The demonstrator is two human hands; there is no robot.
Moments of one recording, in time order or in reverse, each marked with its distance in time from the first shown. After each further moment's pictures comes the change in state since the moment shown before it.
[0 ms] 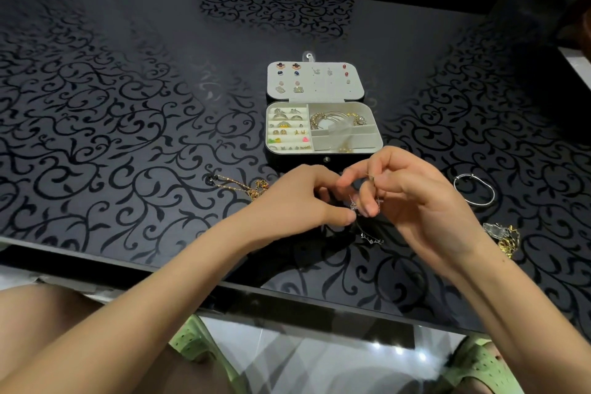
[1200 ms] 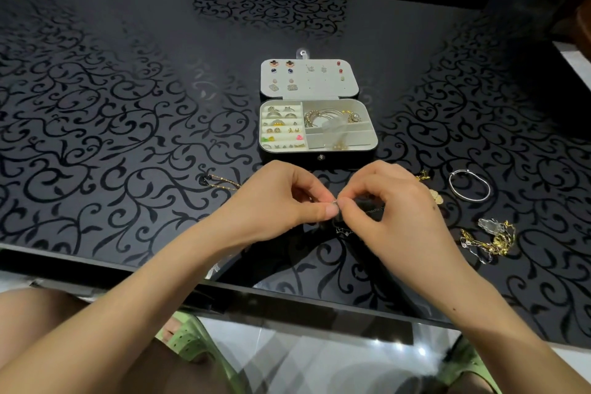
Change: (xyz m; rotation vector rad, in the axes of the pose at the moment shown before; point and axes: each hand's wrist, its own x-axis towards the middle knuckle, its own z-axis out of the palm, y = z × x) left_hand -0.007 -0.010 -0.010 0.027 0.081 -0.002; right_hand -0.010 0.018 0.010 -1.100 0.231 -0.261
